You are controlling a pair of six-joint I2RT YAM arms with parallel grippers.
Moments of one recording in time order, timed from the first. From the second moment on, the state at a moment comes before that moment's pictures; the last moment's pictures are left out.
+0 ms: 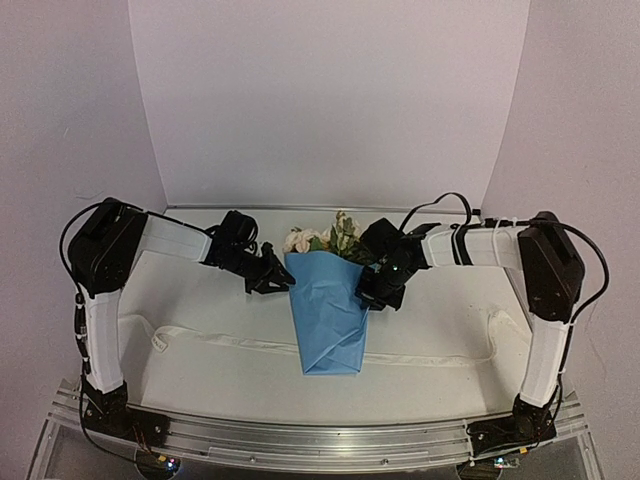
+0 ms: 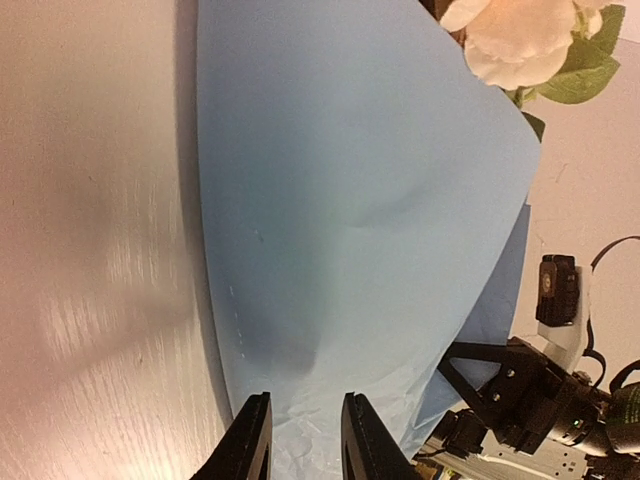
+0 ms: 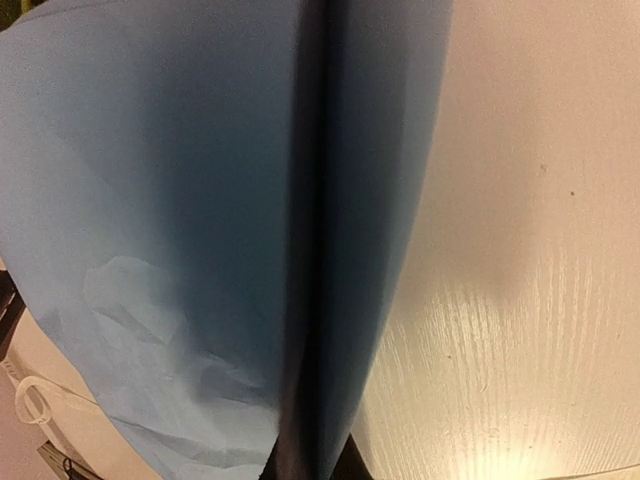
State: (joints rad) left arm -0.54 2.04 1.26 -0.09 0.66 -0.95; right arm 0.73 1.95 1.37 -0.61 -0.09 1.04
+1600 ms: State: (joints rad) left arm -0.45 1.13 0.60 -0.53 0.07 -1.23; right arm 0.38 1.09 0.54 -0.82 0.24 1.07
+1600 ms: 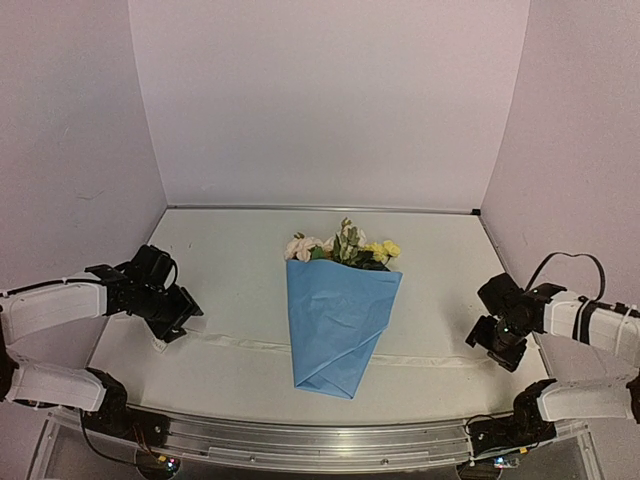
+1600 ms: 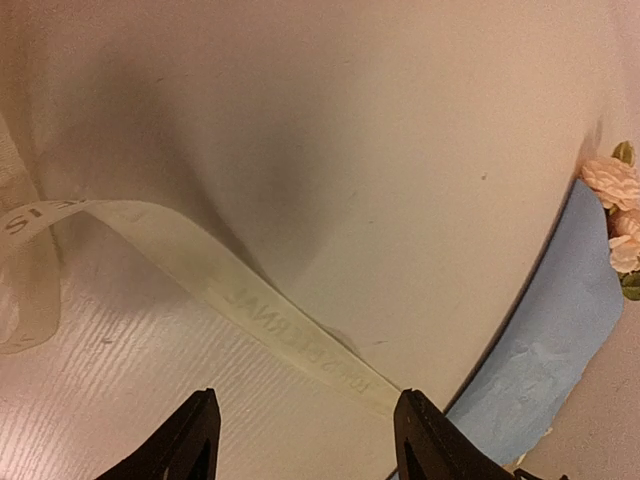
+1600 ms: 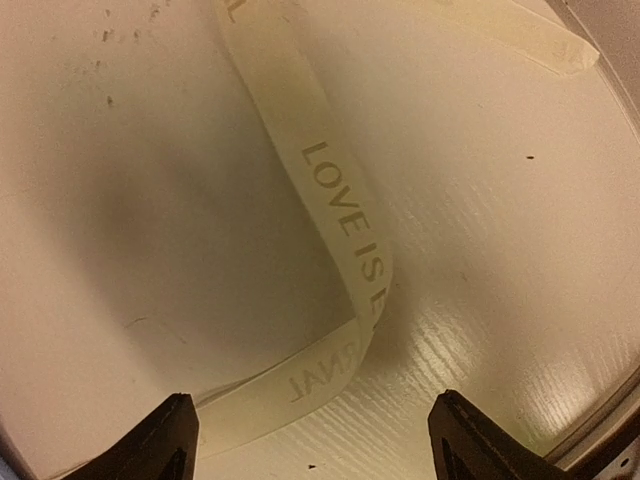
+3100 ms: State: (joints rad) left arm -0.18 1.46 0.67 -0.51 -0.20 -1.33; right arm 0.21 1.21 0.48 -0.60 0.12 1.00
